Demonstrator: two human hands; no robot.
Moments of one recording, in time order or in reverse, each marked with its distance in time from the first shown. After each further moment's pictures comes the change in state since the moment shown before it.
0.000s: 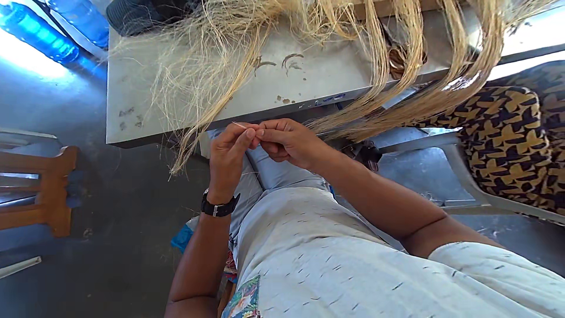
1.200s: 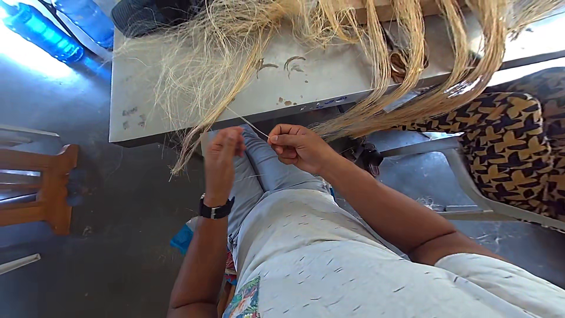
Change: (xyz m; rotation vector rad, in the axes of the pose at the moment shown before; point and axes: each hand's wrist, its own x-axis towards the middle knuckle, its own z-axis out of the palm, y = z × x) left_hand -0.010 -0.012 -0.021 0.155 0.122 -0.163; right_hand -0.009 0.022 -0.026 0.113 0.090 0.052
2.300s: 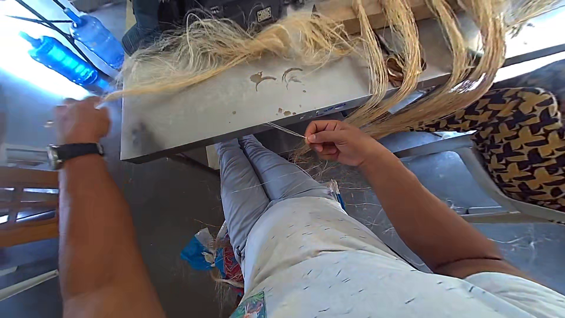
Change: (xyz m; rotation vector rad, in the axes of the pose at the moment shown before) left_hand 0.167 0.087 -0.258 1.519 0.092 -0.193; right_hand -0.032 -0.039 -0.067 -0.203 0.018 -0.020
